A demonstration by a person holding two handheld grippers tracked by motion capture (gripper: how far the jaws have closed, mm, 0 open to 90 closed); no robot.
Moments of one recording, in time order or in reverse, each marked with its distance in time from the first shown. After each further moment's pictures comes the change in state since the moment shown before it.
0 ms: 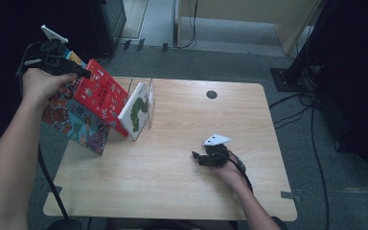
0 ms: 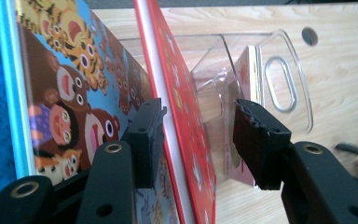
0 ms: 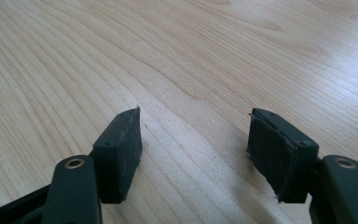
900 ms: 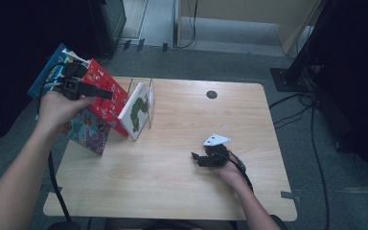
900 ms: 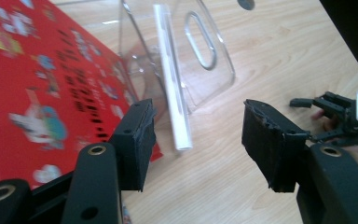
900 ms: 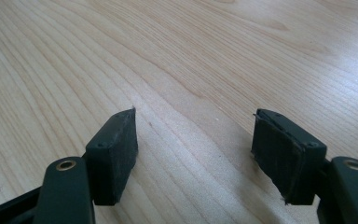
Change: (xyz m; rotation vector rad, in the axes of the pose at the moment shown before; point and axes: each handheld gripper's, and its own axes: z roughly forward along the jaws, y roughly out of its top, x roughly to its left) left arm -0.073 -0.058 0.011 -0.011 -0.124 0.168; right arm 0.001 0.000 0.000 0.010 0.012 -0.008
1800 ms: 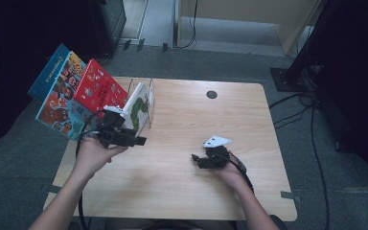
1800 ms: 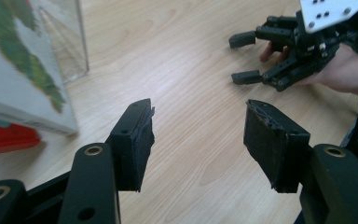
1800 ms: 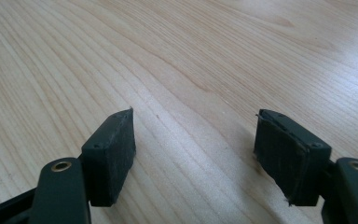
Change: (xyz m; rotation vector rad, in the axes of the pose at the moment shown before) left arm -0.079 -0.089 0.080 0.024 -0.176 0.167; right arm 0.002 -0.003 -0.003 -0.003 0.009 -0.014
